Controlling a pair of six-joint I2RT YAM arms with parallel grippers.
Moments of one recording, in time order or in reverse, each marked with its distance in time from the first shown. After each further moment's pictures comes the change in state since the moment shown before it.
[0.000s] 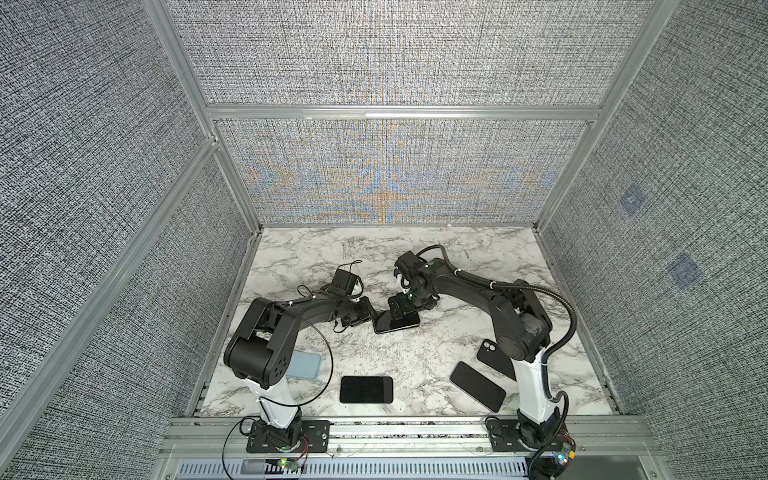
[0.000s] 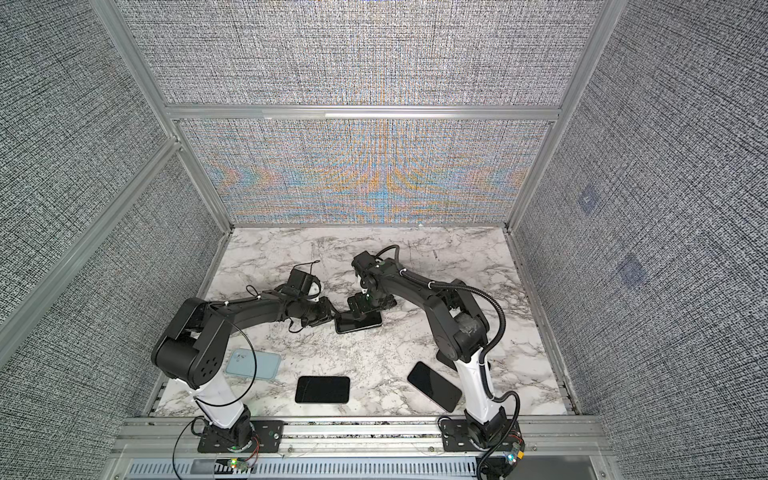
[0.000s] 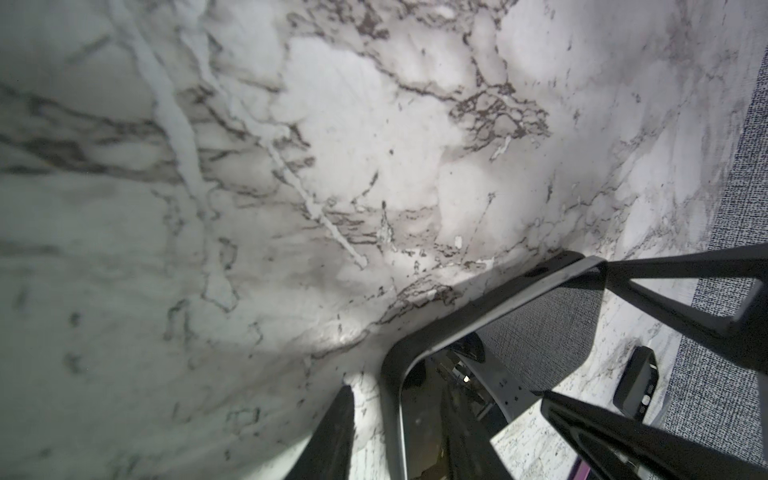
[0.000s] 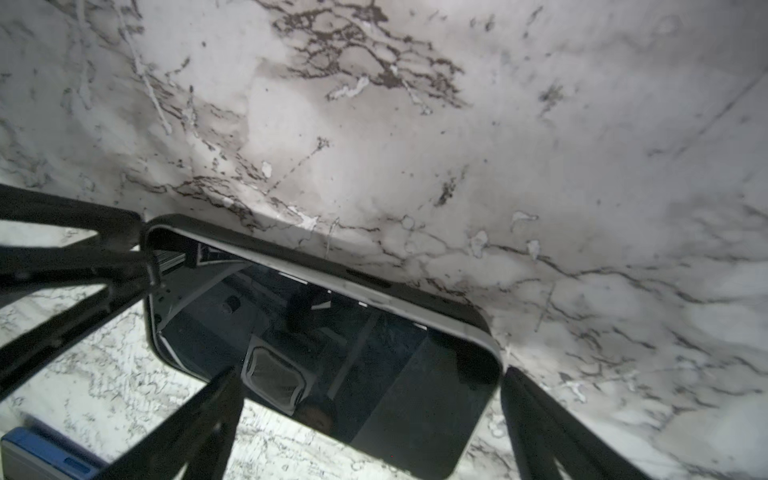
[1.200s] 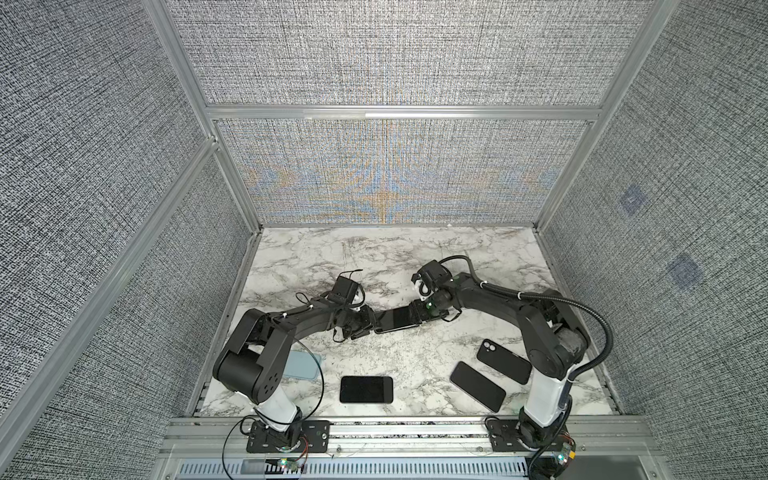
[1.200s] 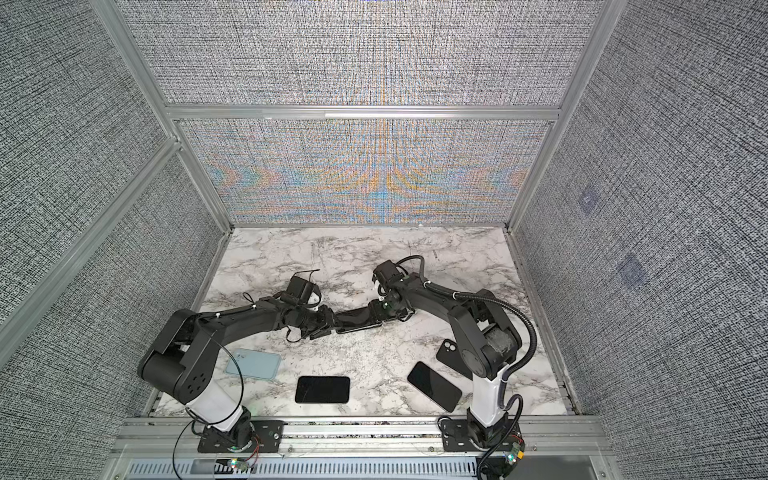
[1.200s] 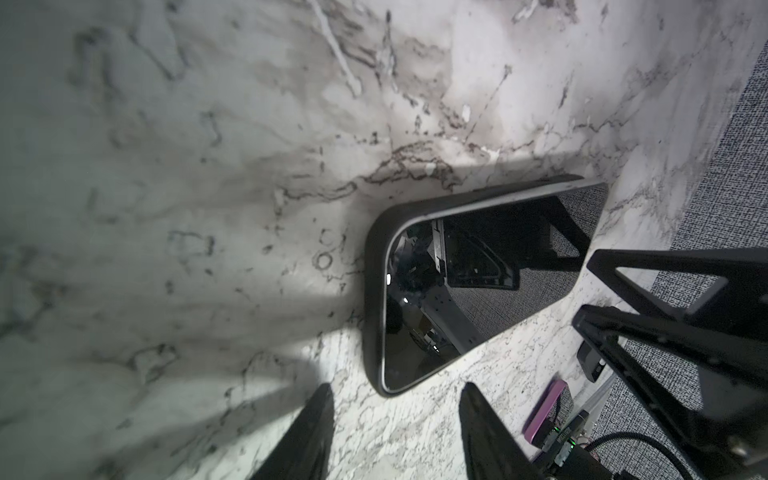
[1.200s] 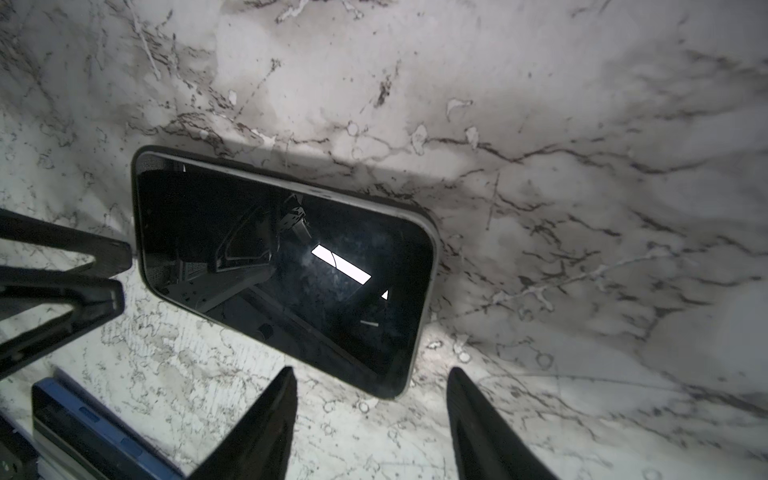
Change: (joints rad) left arm -0.045 -0.101 -0.069 -0.065 0.063 -0.138; right arm -0.078 -0.224 -0.374 0.261 -0.117 0.029
